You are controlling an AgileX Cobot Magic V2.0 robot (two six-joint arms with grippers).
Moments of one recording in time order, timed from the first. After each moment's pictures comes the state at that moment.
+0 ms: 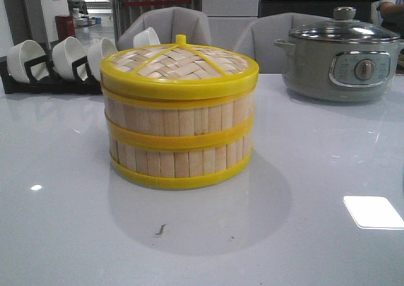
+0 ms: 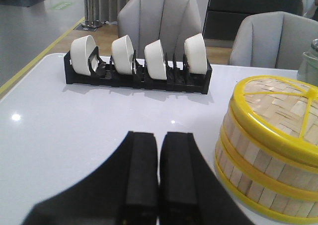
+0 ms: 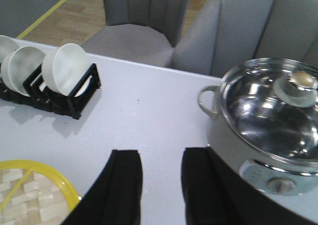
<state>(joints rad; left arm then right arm) -0.12 0.40 -0.36 -0.09 0.19 -0.03 0.18 1.61 -1.74 0.03 0.59 0.02</state>
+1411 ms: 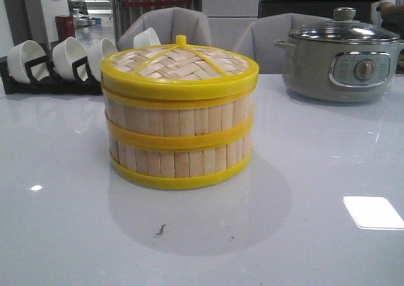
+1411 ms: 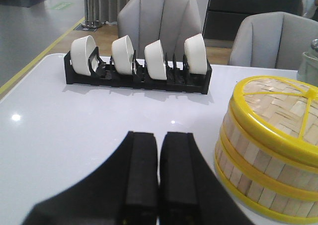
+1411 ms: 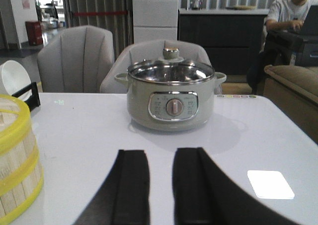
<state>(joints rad) -0.12 0.40 -0.36 -0.09 0.19 -0.03 -0.05 0.18 -0.14 0.03 -0.03 0.02</state>
